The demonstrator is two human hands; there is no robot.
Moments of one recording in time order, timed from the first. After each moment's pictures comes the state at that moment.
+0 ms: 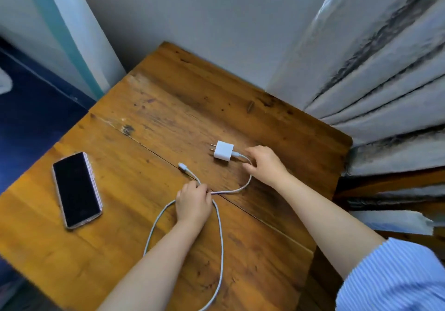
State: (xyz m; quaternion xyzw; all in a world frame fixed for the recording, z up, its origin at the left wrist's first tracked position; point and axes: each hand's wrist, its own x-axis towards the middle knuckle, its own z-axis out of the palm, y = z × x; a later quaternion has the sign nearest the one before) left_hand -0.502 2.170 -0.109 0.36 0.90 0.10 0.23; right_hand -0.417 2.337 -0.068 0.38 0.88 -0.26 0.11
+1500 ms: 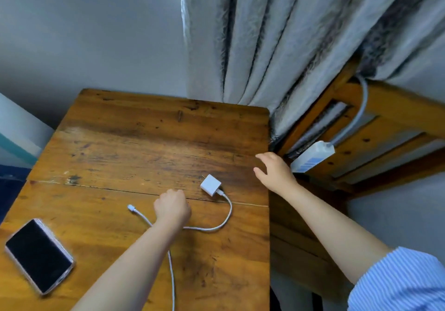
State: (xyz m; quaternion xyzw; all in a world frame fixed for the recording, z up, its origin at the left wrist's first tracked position) left_hand -0.467 2.189 -0.054 0.50 0.82 -0.15 0.21; right_hand -0.258 2.291 -0.018 0.58 0.77 -0.25 -0.04
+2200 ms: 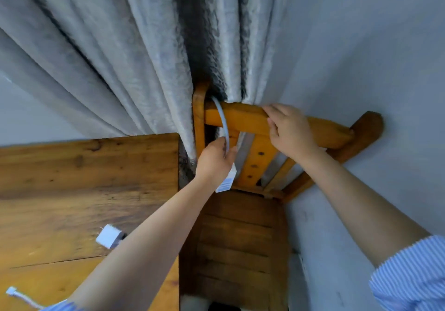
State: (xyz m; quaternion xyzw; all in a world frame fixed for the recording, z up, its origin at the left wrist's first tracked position) left_hand -0.175 2.378 0.045 0.64 0.63 0.27 0.35; right_hand -0.012 2.412 0.090 0.55 0.81 -0.01 -0.19
